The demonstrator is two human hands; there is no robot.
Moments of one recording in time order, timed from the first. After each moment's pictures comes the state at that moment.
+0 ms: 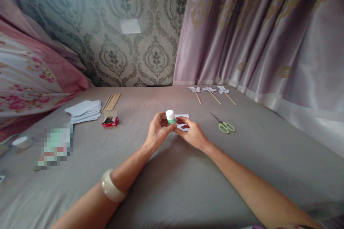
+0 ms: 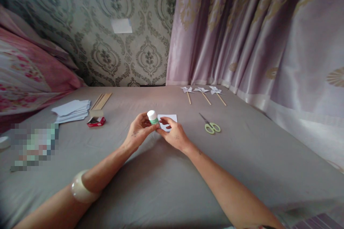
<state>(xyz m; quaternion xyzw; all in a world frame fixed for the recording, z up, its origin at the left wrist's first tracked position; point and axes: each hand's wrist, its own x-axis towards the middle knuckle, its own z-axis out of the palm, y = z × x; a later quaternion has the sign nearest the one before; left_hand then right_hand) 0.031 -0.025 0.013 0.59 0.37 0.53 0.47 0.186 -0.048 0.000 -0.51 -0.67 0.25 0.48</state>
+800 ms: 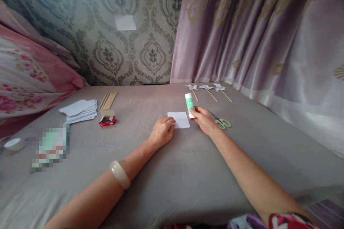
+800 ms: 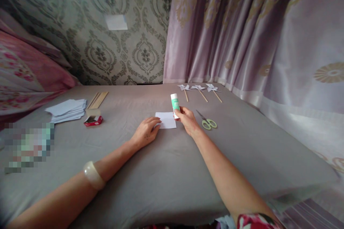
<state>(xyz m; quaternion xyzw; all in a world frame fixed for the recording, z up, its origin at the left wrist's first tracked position) 0.033 -0.006 -0.014 0.88 0.35 0.30 0.08 0.236 -0.020 0.012 -0.51 -0.43 0.45 0.59</state>
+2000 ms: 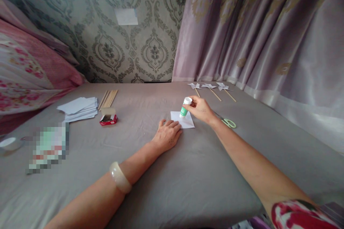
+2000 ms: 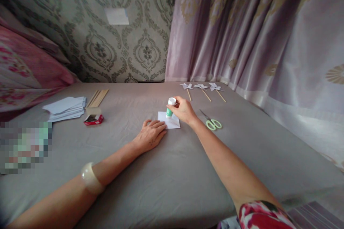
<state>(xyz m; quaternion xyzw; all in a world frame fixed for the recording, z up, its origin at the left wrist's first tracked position) 0.032 -0.024 -0.005 0.92 0.34 0.16 0.02 0.223 0.019 0.028 -0.54 -0.64 0.21 0.50</state>
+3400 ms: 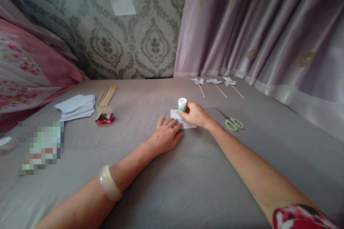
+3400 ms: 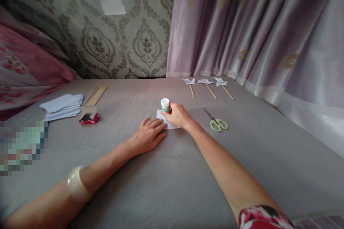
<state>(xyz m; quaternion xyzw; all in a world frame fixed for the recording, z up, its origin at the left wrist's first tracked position) 0.032 -0.019 -0.004 0.93 0.33 0.13 0.02 0.208 0.012 0.023 -0.59 -0.74 0.10 0.32</state>
